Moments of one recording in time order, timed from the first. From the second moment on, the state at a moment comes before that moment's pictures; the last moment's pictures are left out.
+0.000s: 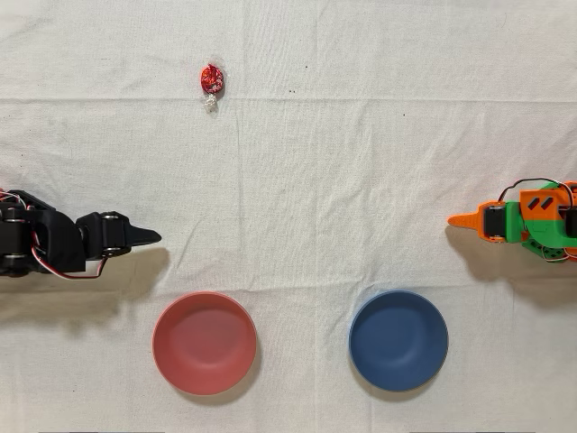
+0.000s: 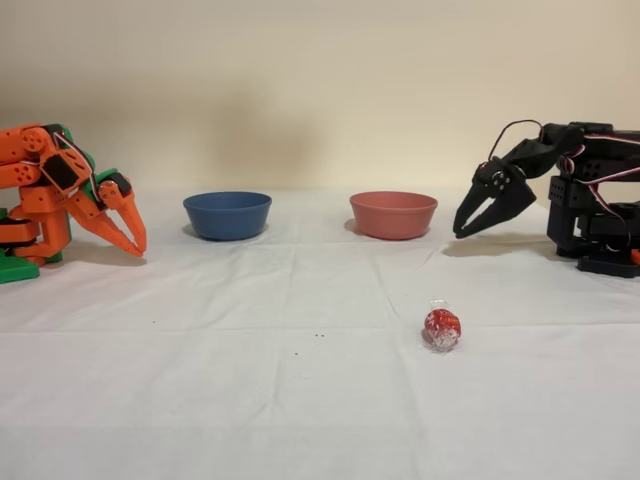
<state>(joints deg) 5.1 175.8 169.1 48.2 -12.1</state>
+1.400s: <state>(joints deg) -29.5 100.4 95.8 62.8 -3.0</state>
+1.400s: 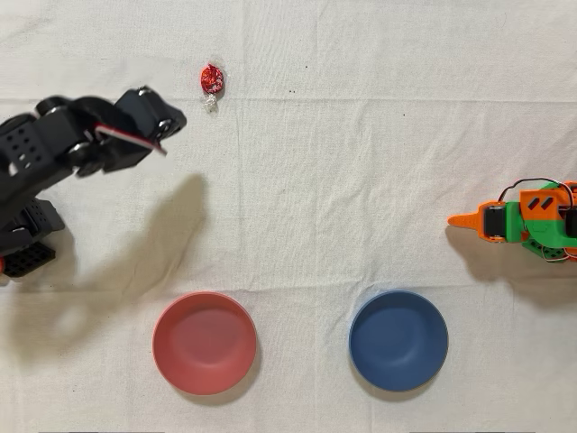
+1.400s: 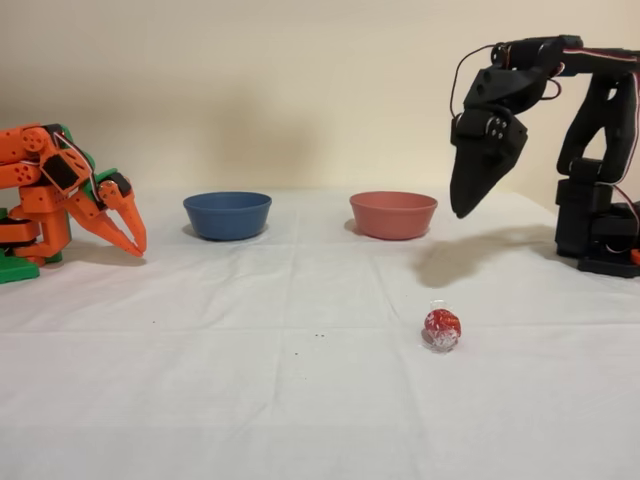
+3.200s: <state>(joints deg) -39.4 61.7 69.9 60.6 -7.8</state>
